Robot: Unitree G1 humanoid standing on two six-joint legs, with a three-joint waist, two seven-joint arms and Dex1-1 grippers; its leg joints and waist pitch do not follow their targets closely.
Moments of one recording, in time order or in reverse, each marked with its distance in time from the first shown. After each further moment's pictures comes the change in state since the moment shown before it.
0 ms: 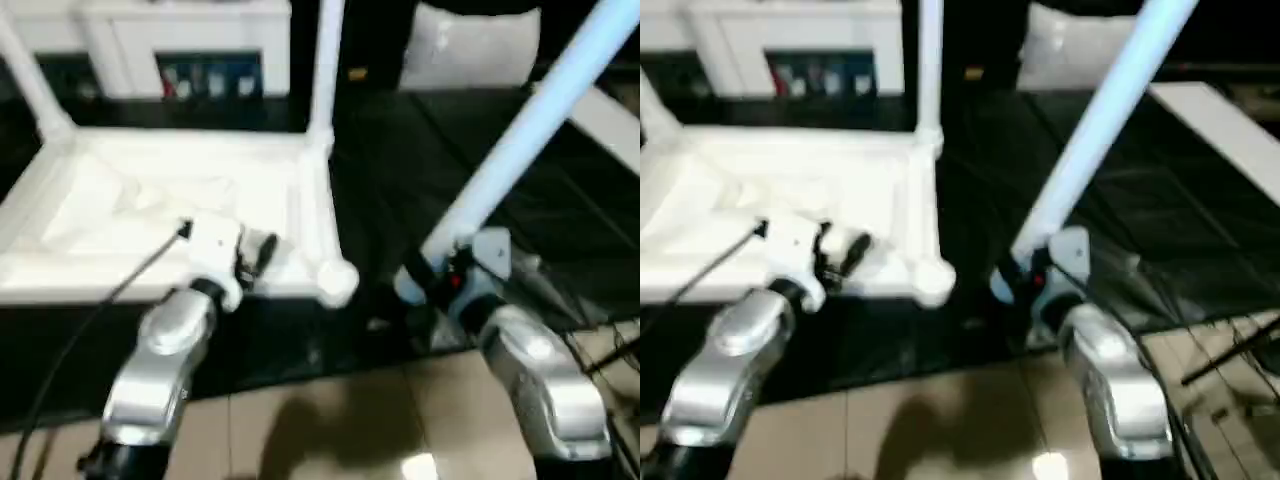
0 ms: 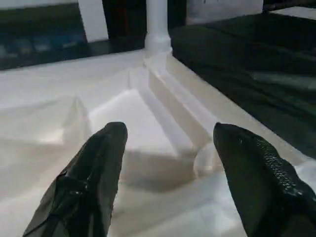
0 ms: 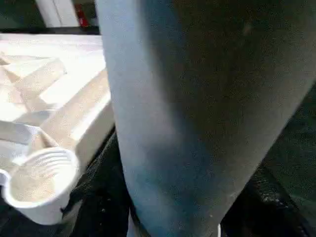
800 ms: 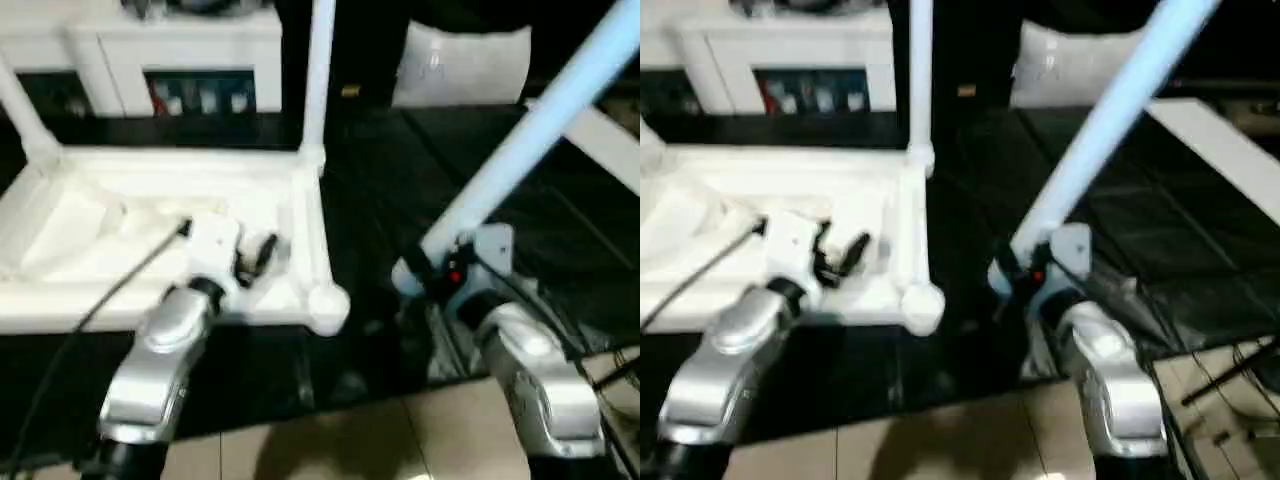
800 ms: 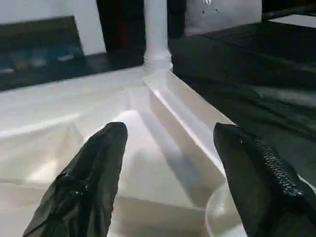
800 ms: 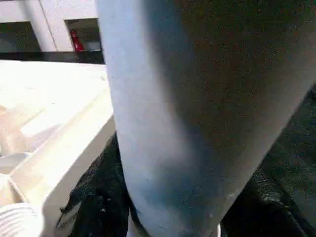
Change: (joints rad) left arm -0.013 0.004 -0.008 0.001 0.000 0.002 -0.019; right arm -0.009 0.016 -0.023 0.019 -0.002 -0.055 0.004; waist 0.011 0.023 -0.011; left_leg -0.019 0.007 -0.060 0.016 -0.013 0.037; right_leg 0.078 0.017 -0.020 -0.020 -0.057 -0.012
